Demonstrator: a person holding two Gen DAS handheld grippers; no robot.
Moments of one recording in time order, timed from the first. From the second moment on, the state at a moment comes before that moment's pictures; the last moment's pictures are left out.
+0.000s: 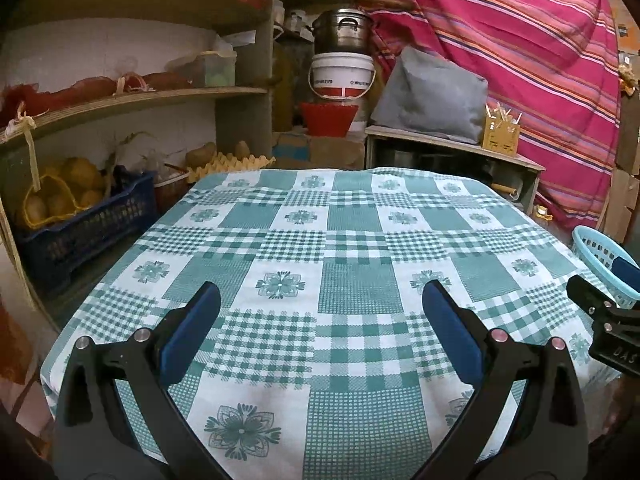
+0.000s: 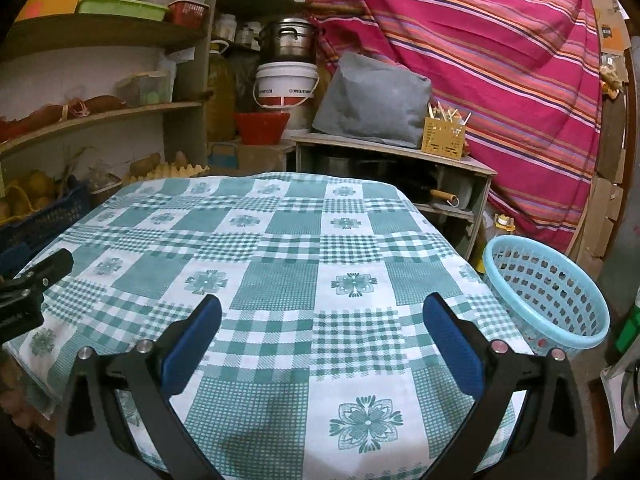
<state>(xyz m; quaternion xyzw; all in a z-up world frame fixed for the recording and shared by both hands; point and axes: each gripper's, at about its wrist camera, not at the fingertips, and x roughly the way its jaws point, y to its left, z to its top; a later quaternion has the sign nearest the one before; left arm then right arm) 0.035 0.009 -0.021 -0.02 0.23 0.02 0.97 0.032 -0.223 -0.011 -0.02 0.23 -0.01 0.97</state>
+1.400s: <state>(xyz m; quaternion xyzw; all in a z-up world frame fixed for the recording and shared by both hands) 0.031 0.006 -0.017 -0.01 0.22 0.02 0.97 0.030 -0.231 -0.010 -0.02 0.23 -0.01 0.97</state>
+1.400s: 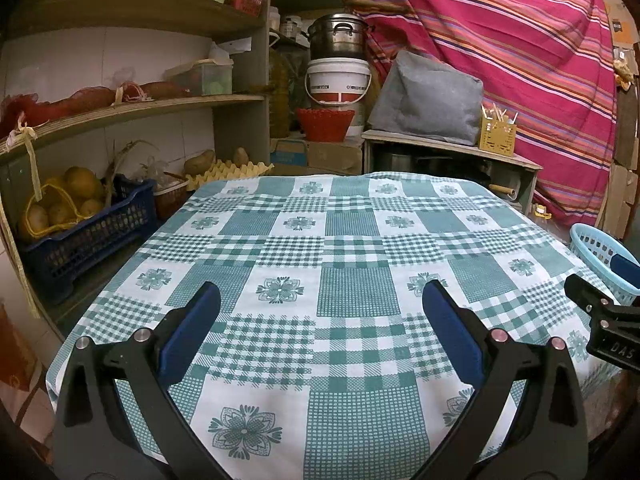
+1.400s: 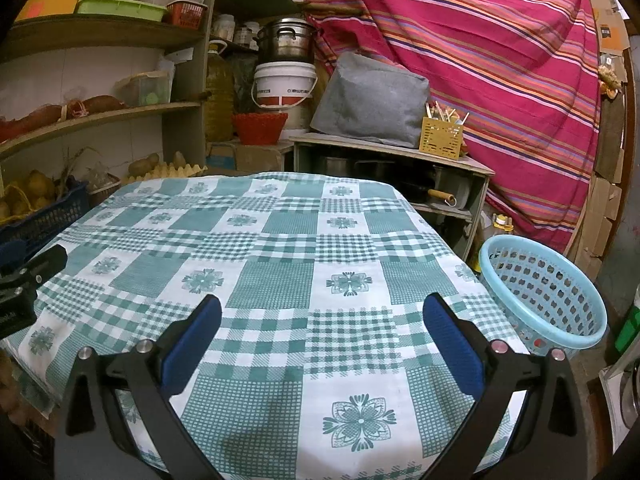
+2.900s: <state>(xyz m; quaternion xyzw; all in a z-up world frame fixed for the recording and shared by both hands) 0.030 0.002 -0.016 0.00 0.22 0.02 0.98 0.032 -0.238 -0.009 -0.02 0.23 -0.02 0.97</state>
